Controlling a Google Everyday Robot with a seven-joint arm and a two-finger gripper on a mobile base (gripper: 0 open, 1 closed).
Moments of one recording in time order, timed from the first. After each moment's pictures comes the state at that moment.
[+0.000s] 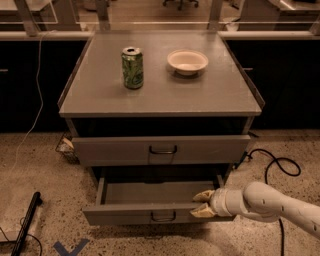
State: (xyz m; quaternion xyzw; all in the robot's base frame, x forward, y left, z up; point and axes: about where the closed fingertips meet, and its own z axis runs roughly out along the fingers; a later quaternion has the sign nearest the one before) arm 0.528 -0.161 0.412 -0.53 0.75 0.17 0.35
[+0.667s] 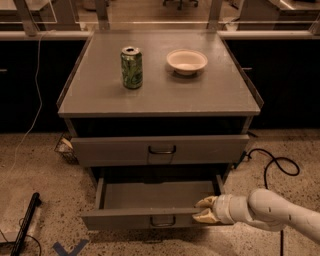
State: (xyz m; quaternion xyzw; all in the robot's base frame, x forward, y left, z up) arm 0.503 -0.165 0.414 -0.52 0.75 0.18 0.35
